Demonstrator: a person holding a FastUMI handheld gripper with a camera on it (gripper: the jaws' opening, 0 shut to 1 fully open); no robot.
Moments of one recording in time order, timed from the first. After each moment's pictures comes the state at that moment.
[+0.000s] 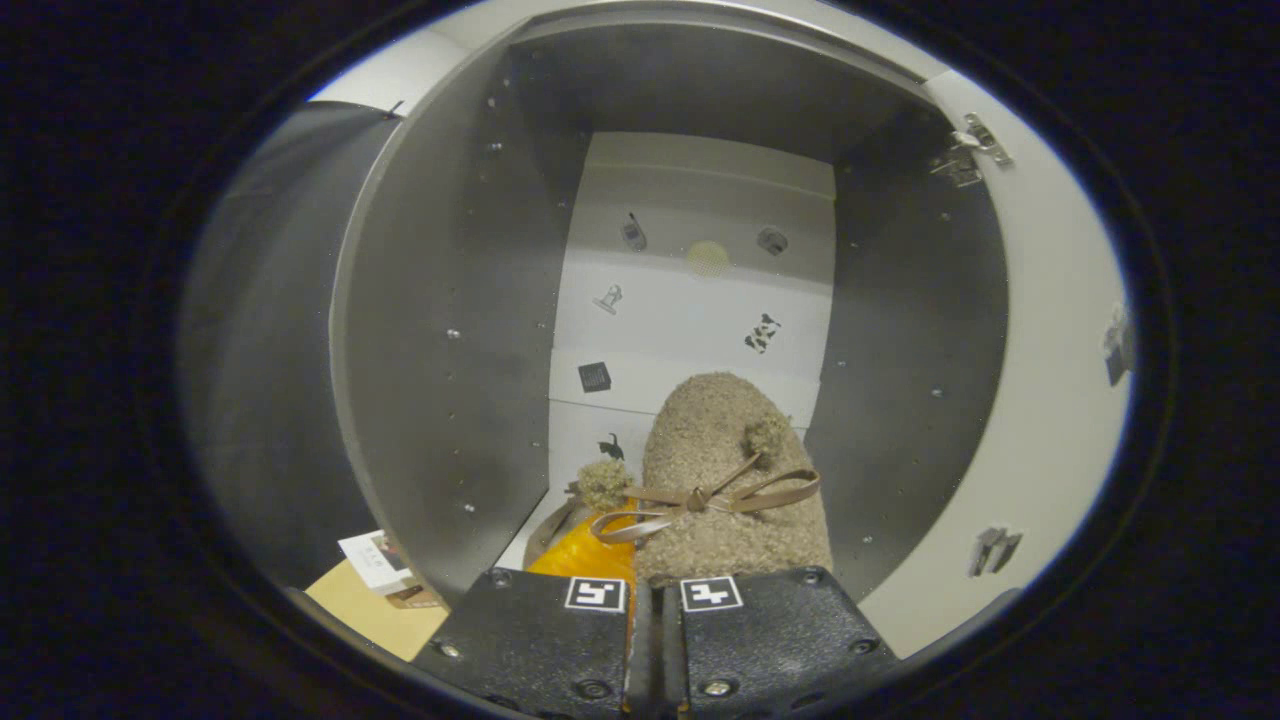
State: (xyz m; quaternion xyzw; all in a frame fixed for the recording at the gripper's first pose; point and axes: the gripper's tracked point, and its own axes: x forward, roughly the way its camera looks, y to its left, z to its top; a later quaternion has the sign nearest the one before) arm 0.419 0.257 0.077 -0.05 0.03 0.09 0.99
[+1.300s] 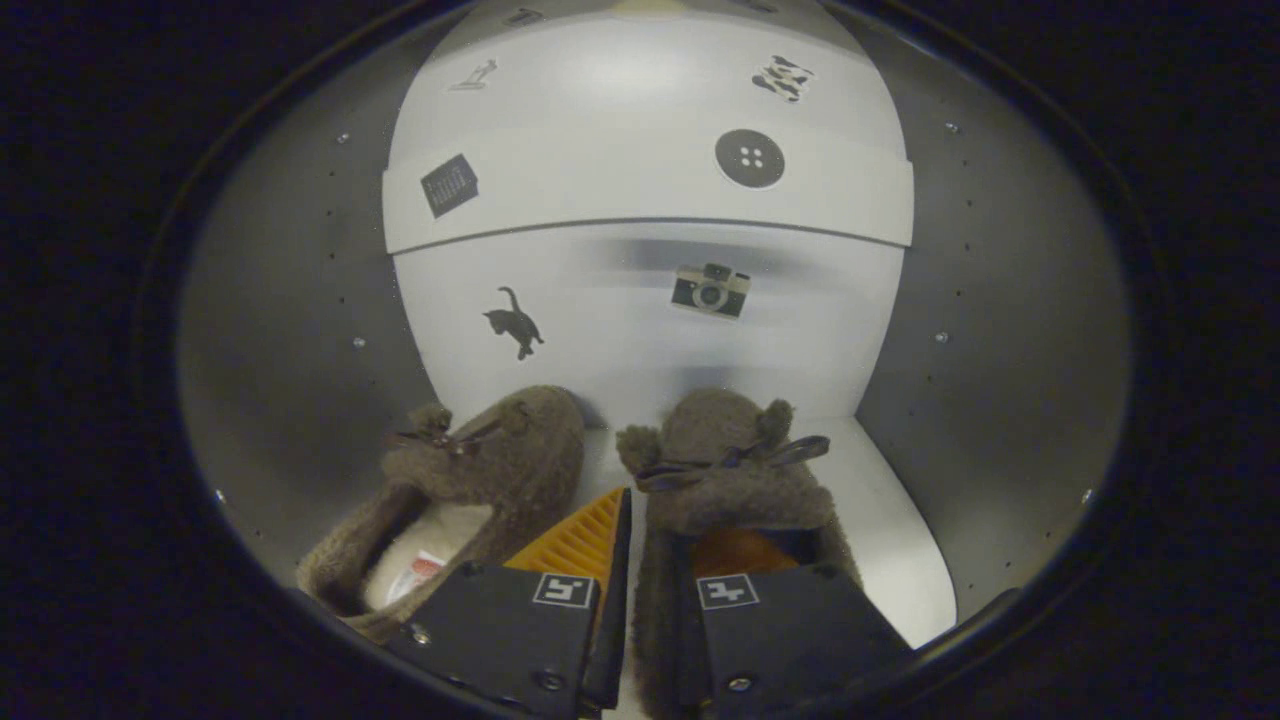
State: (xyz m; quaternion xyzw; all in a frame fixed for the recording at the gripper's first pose) arm 0.579 0.252 -0.059 0.01 0.21 0.08 0.97
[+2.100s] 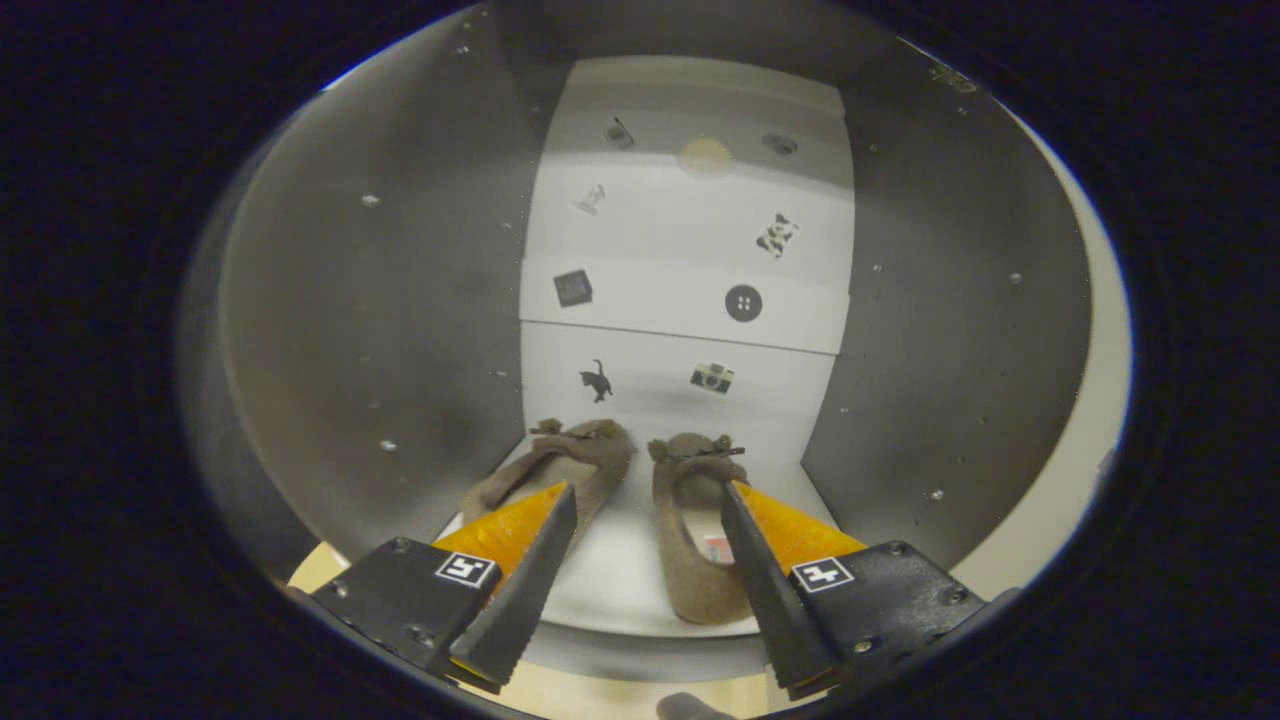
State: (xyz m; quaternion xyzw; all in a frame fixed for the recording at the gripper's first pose) arm 0.424 0.247 0.010 -0.04 0.07 0.11 0.99
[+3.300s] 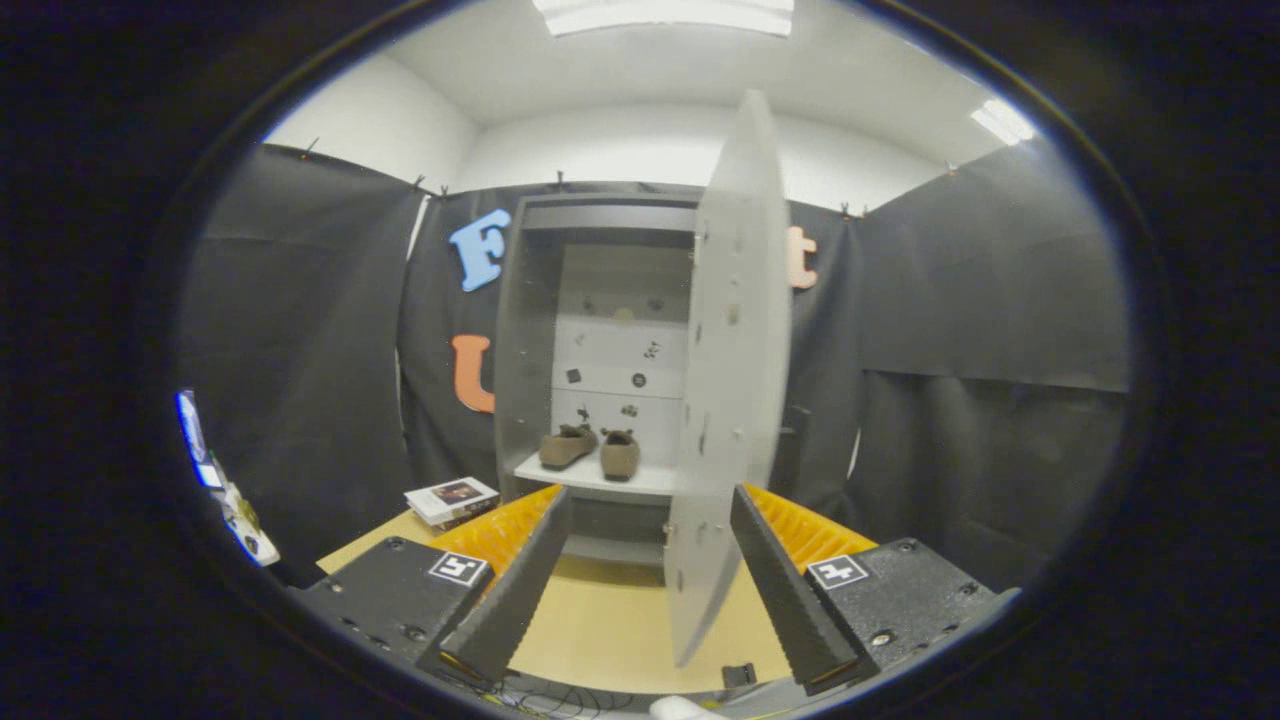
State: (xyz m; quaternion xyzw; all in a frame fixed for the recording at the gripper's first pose) arm -0.020 0.000 0.032 0.00 -0.02 0.07 1.00
